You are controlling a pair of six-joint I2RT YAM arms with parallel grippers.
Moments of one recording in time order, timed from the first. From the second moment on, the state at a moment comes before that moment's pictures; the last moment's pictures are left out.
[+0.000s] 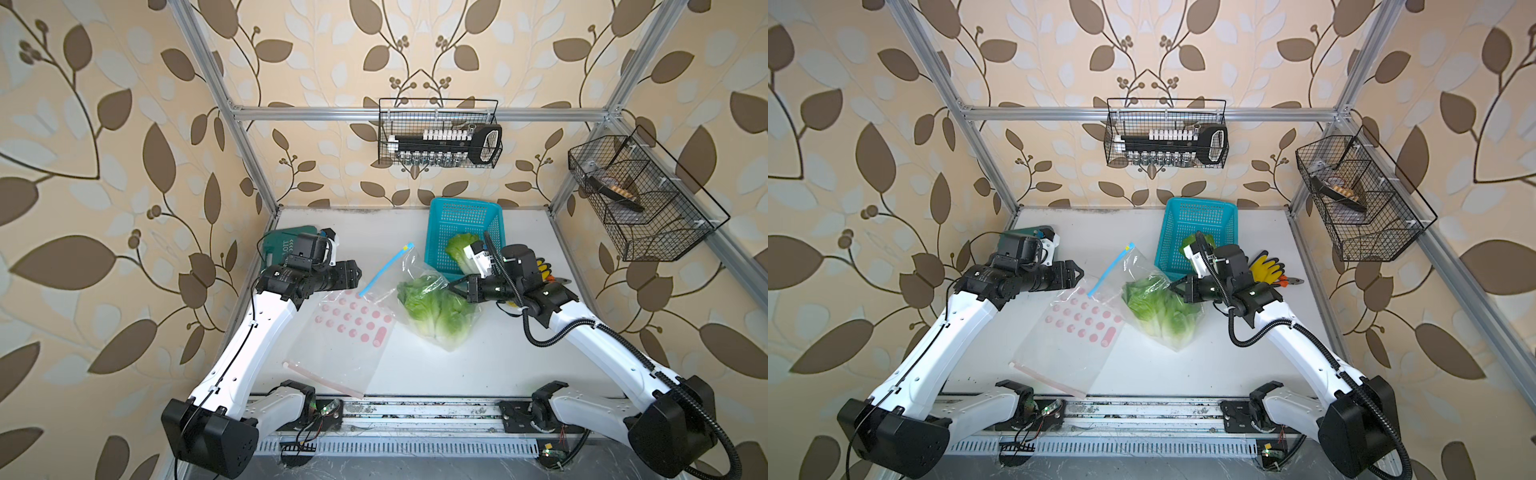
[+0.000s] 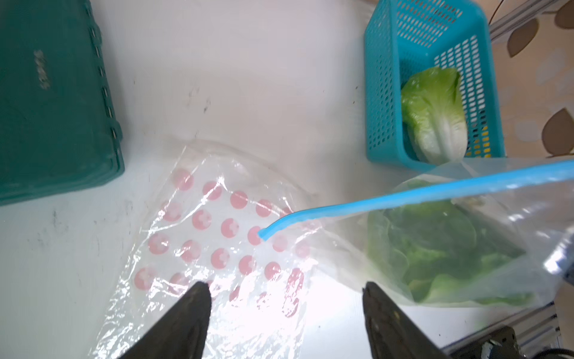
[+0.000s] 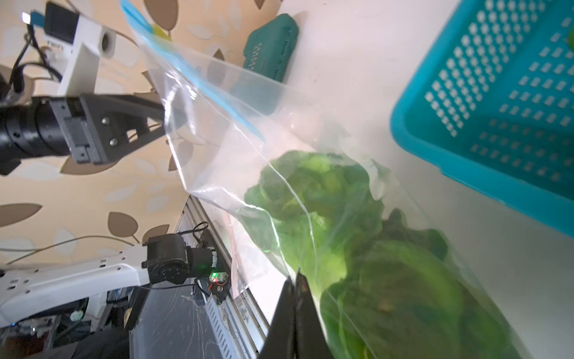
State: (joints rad) left arm -0.25 1.12 1.10 -0.87 0.20 -0.37; right arm 0.37 1.16 0.88 -0.40 -0.59 0.46
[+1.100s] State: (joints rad) left arm -0.69 1.67 0.95 -0.81 0.01 -0.54; right arm 0.27 1.13 0.86 -0.52 -0.57 0.44
